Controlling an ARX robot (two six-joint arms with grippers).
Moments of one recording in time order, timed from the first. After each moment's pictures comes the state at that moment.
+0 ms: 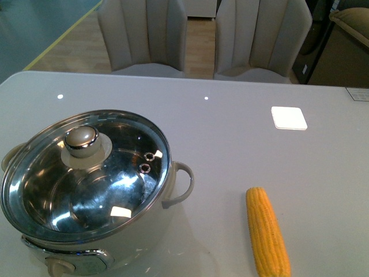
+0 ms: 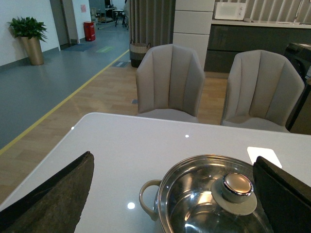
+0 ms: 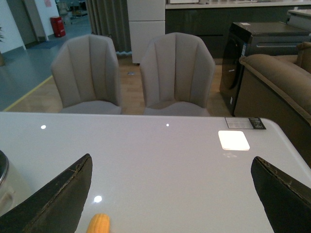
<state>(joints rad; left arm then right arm) 0.00 0.01 0.01 0.00 0.00 0.00 0.00 0.01 0.02 0.00 0.00 0.00</state>
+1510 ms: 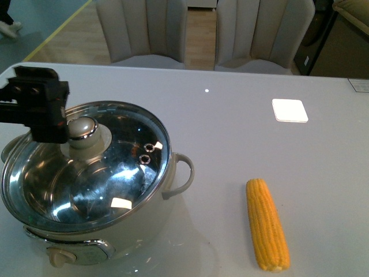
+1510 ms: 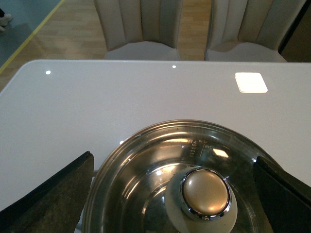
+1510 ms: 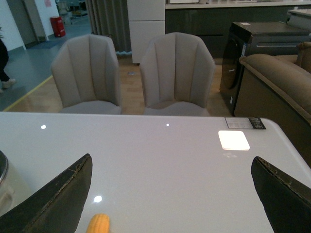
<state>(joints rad) -0.30 1.49 0.35 0.80 -0.19 -0.04 0.00 0.01 0.02 0.00 0.00 0.00</state>
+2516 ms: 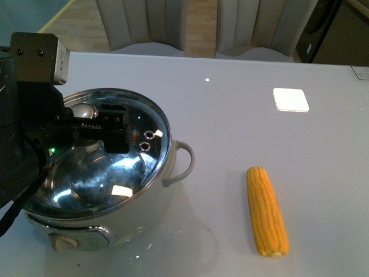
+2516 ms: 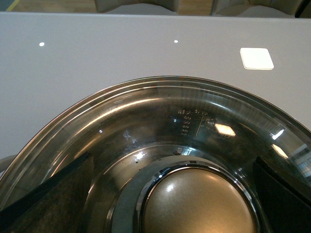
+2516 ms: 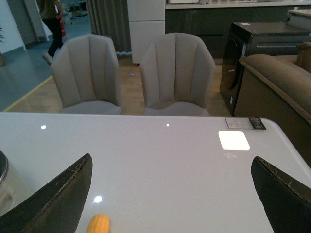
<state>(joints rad) -0.36 2.01 0.53 1.04 -0.24 -0.12 0.00 0.01 0.02 0.00 0.00 0.00</state>
